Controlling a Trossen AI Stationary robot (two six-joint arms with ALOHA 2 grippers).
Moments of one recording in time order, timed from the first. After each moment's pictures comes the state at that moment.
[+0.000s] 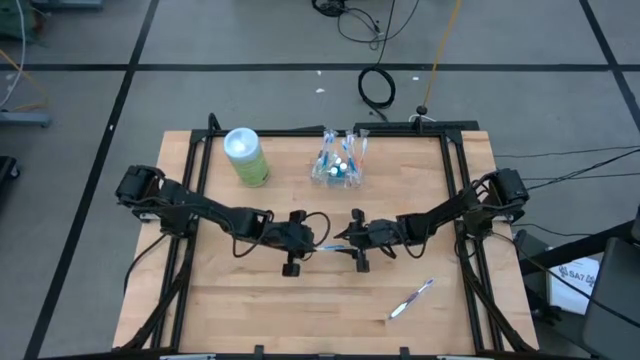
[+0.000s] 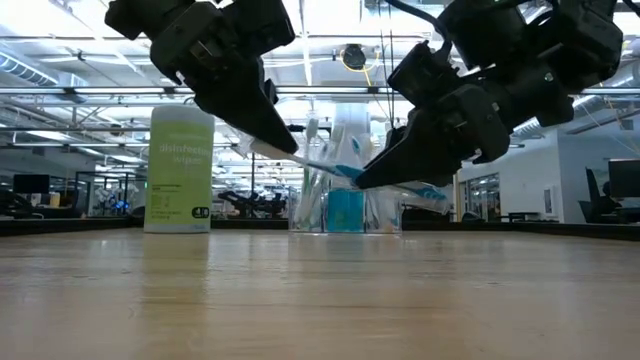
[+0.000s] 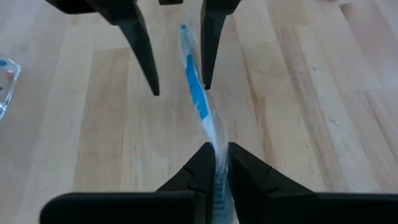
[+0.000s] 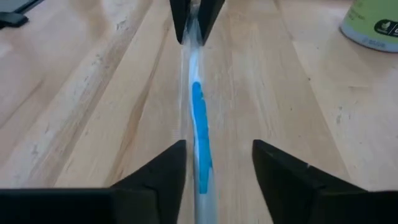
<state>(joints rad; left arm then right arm) -0.23 1.63 0.94 -0.07 -0.10 -0.05 0.19 1.72 0.61 0.66 0.13 0.02</state>
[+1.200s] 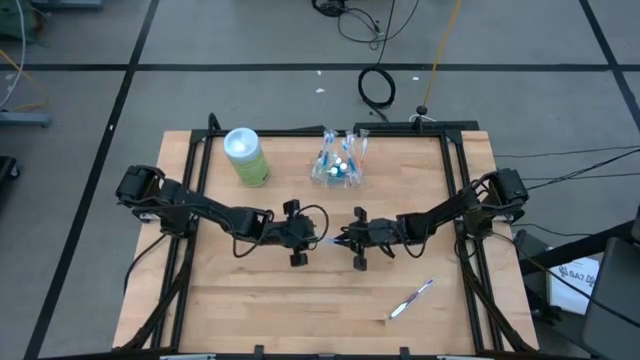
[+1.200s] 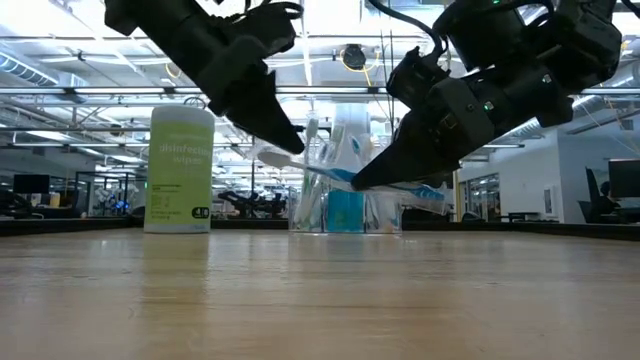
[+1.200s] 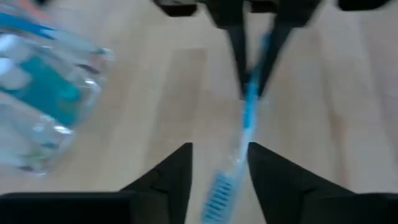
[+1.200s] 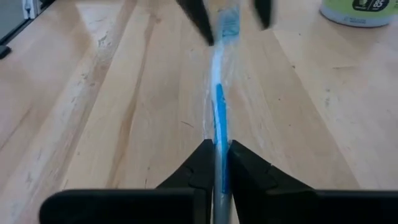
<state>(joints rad) -0.22 1.63 0.94 -0.07 -0.34 -0.14 0.19 1.72 0.60 0.66 0.16 0.16</state>
